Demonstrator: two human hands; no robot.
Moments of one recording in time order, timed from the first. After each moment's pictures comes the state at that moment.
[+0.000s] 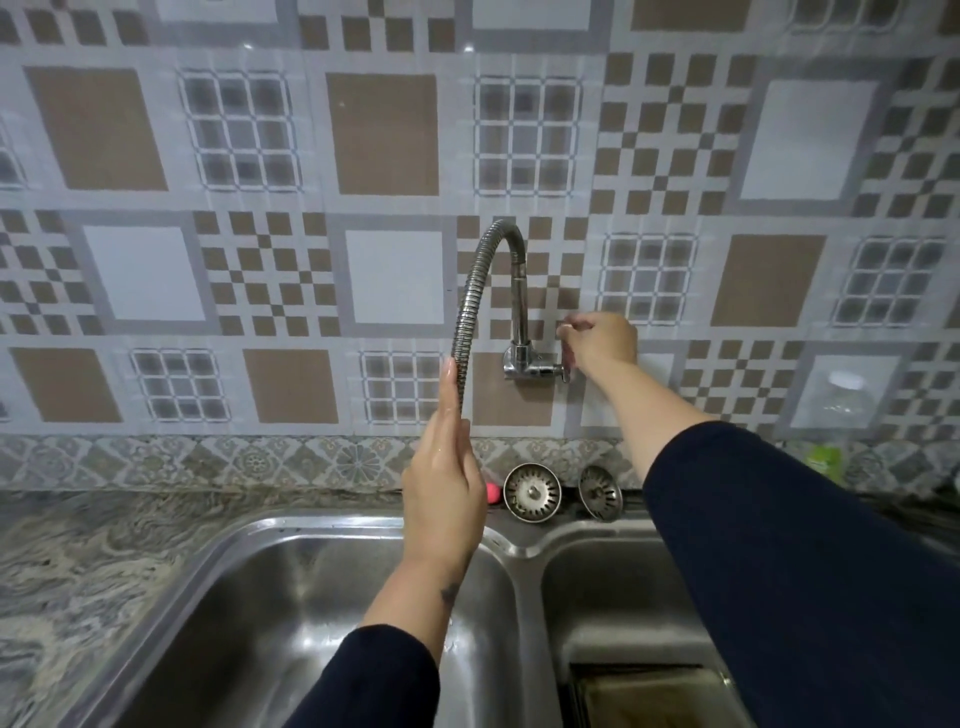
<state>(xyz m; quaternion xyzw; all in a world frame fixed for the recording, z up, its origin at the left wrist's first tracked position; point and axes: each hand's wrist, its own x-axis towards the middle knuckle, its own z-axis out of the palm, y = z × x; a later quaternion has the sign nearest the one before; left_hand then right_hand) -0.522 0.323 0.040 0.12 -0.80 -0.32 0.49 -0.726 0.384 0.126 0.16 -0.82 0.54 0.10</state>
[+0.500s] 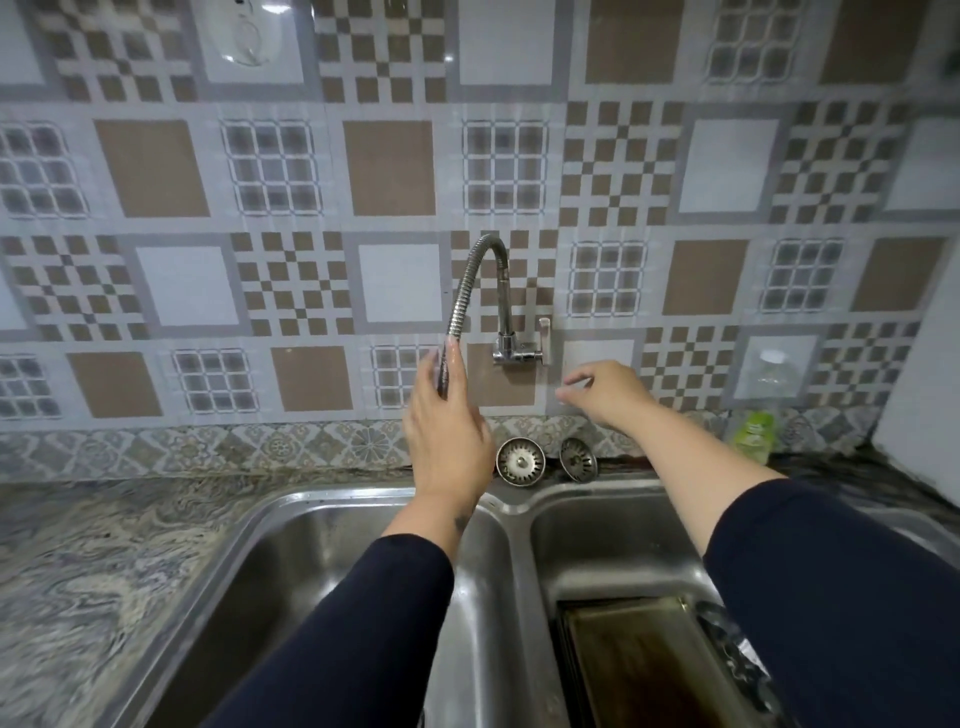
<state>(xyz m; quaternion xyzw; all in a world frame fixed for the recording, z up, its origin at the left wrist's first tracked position) -0.485 0.344 0.075 0.18 -0.86 -0.20 0.42 -0.608 0.478 0.123 0.24 -0.91 0.35 0.00</state>
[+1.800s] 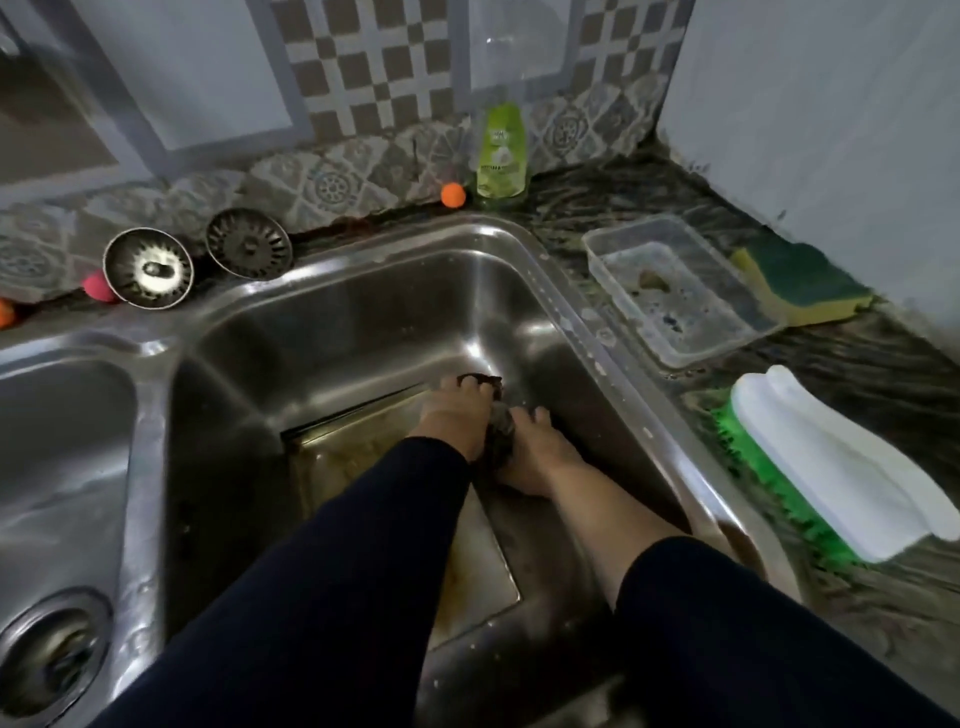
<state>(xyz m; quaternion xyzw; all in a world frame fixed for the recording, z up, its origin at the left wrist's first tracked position) -0.672 0.604 -0.177 -0.05 -0.97 0.07 -0.21 -0.655 0.716 -0.196 0.06 -0.93 0.19 -0.29</state>
